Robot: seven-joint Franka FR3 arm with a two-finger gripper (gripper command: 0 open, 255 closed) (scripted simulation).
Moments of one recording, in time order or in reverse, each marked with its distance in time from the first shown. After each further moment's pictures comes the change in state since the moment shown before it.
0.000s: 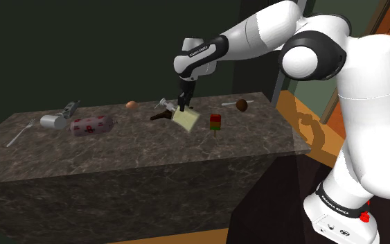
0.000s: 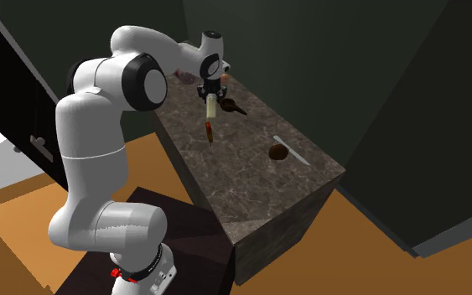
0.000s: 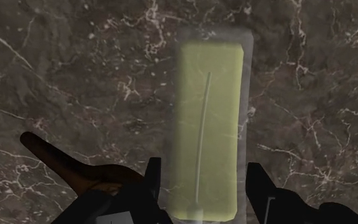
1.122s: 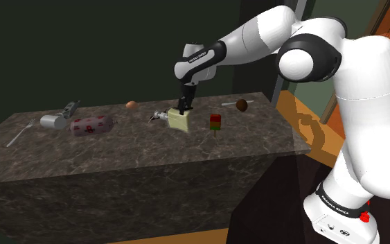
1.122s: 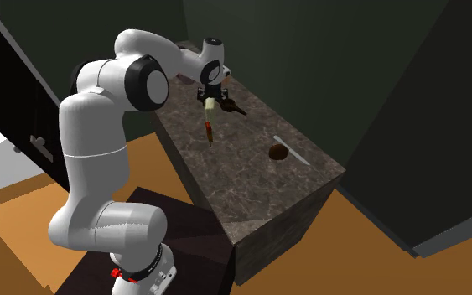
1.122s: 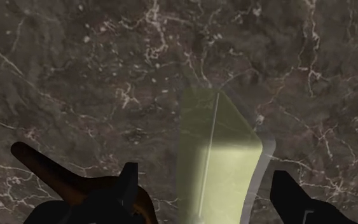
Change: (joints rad) arm -0.005 0.025 0.007 -0.023 0.016 0.046 -0.018
